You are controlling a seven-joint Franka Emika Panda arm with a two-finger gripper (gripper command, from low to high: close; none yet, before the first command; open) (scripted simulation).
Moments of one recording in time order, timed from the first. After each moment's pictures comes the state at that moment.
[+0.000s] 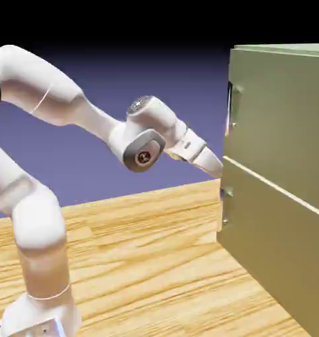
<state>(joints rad) 0.09 -0.47 -0.08 -2.79 0.10 3.01 0.70</state>
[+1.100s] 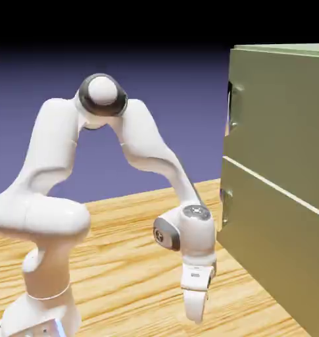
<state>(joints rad) 1.03 0.72 -1.12 -2.60 1.37 2.71 0.22</state>
